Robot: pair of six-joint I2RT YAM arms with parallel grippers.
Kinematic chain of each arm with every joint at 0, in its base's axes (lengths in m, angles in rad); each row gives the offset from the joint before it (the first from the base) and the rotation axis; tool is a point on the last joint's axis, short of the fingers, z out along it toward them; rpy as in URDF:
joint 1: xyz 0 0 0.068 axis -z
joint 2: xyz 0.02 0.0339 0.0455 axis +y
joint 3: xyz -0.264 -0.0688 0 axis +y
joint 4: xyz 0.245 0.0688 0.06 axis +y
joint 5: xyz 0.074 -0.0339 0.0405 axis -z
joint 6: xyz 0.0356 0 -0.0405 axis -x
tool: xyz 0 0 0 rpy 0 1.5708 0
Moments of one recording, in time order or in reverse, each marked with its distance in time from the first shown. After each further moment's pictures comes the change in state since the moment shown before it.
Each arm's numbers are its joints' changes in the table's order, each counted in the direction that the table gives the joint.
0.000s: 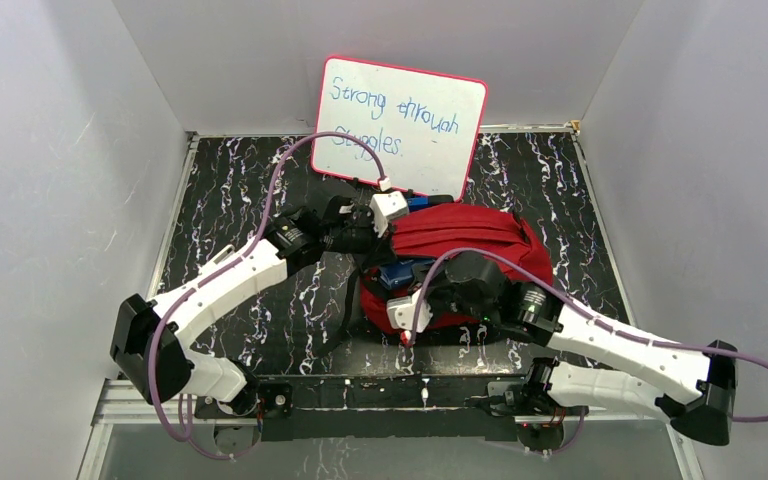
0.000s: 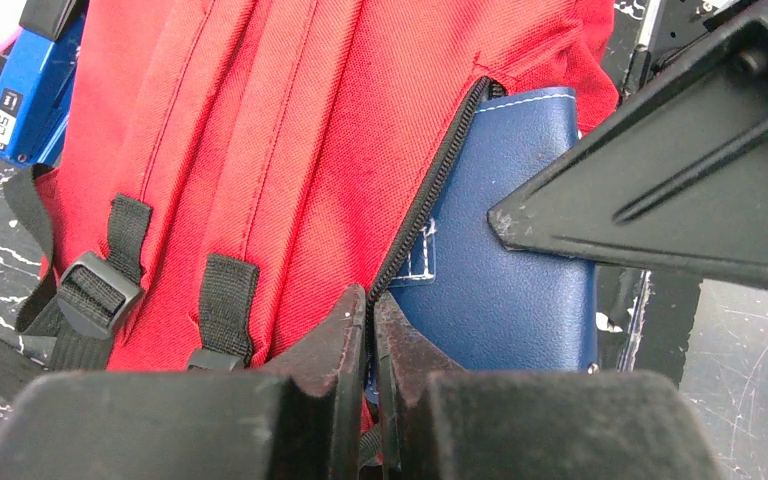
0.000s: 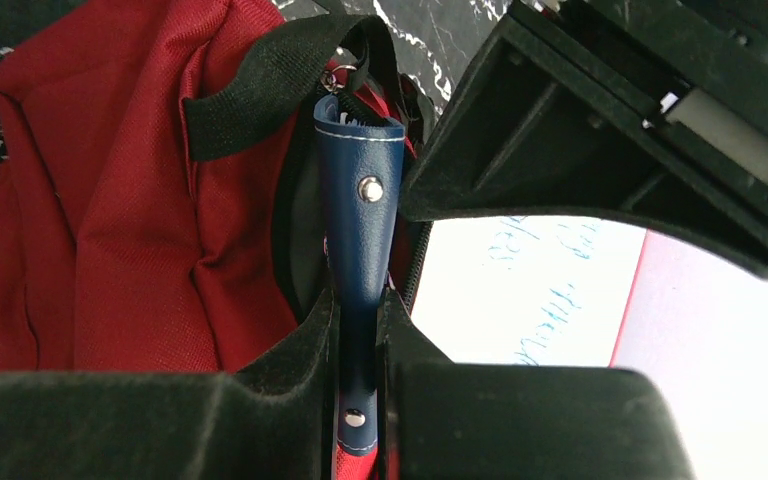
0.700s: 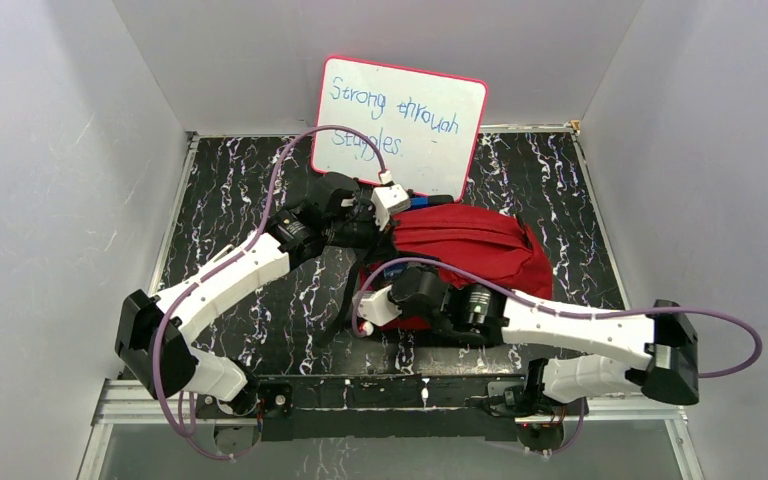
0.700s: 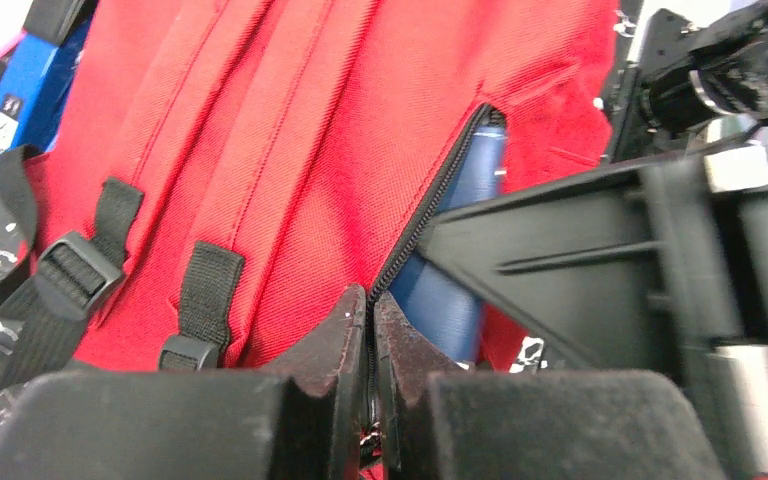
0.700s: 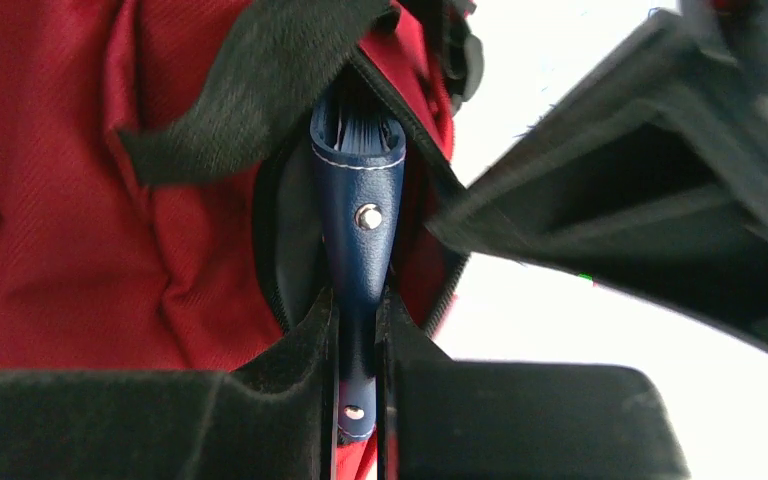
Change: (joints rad) left arm -0.016 0.033 -0.048 0.035 -0.010 0.015; right arm -0.202 0.261 -0.114 0.034 0.515 -0.140
